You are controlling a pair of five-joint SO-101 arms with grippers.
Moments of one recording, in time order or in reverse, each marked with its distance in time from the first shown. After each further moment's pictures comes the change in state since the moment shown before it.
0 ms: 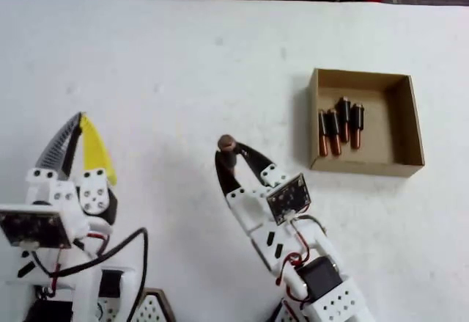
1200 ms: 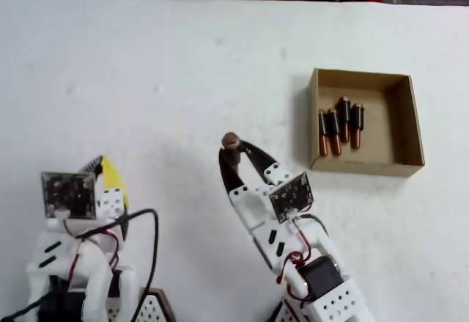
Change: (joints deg) left arm -2.2 -5.9 10.5 21.5 -0.2; right arm 1.5 0.0 0.0 0.0 0.0
